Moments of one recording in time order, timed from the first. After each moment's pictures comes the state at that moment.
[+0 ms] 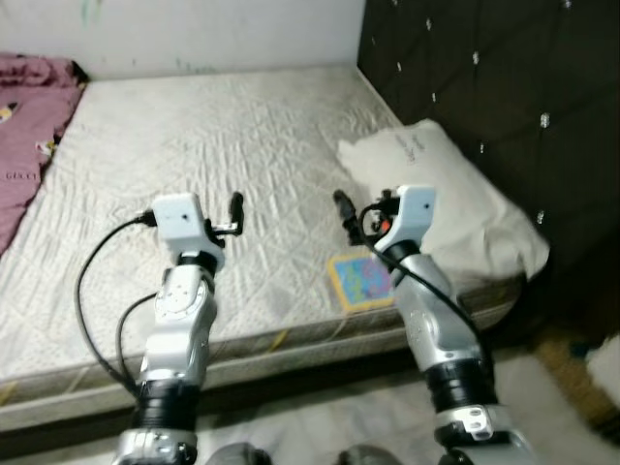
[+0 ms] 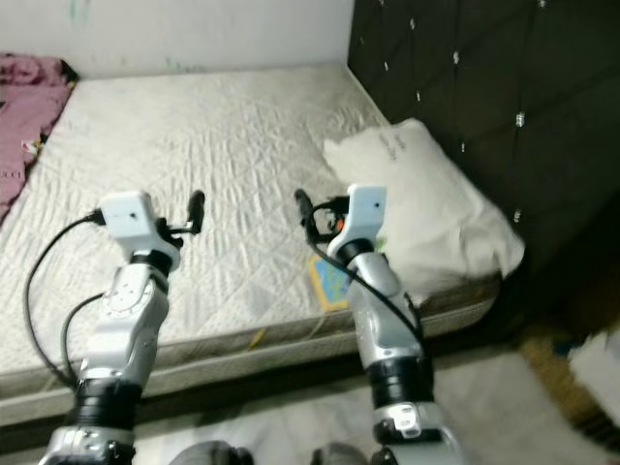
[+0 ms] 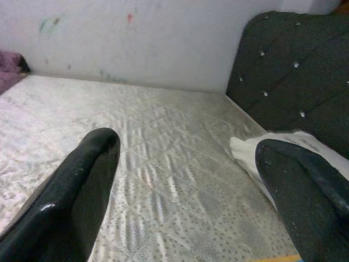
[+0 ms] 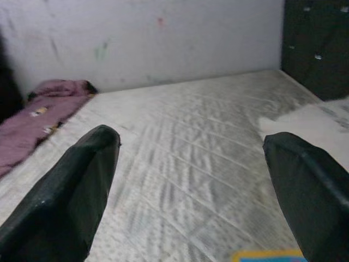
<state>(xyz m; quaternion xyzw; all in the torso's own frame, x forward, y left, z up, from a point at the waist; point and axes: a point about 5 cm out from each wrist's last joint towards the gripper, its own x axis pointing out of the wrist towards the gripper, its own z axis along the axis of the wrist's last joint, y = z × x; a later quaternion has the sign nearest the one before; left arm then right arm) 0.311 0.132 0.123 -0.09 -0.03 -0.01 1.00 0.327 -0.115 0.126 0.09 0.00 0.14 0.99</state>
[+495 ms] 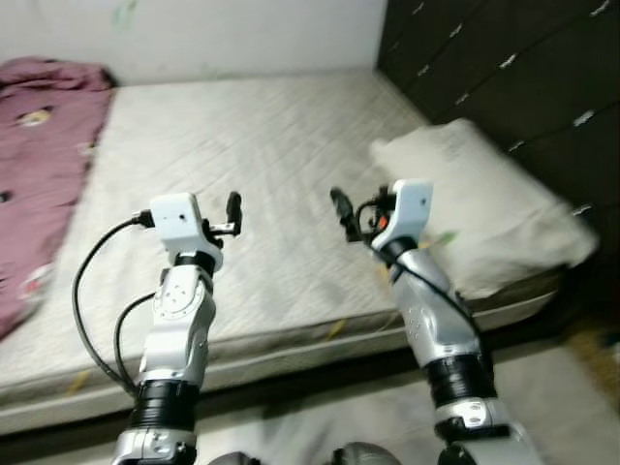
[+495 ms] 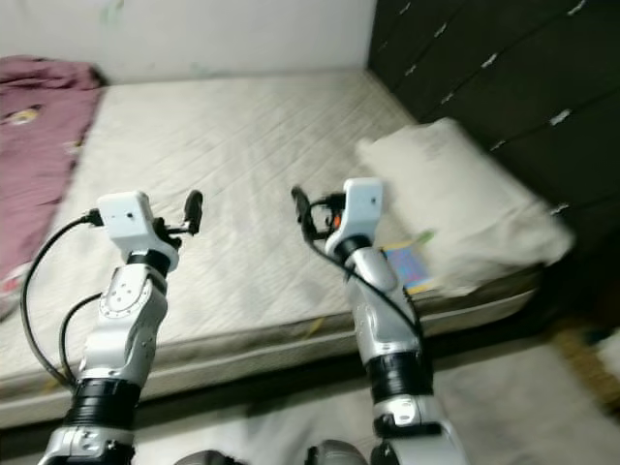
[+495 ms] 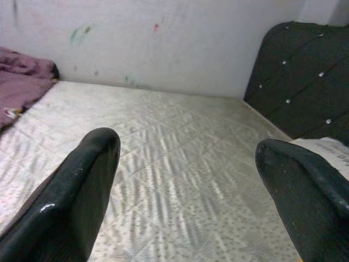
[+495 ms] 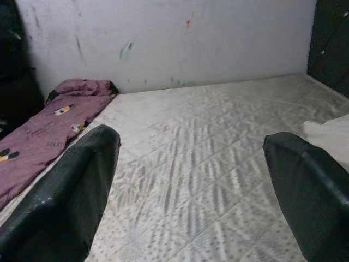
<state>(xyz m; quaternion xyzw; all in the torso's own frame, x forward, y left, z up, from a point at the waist) 0.313 0.133 0.124 -0.09 -0.03 -0.01 1.00 0.331 -0.113 0.130 0.08 -0.01 0.14 0.99</state>
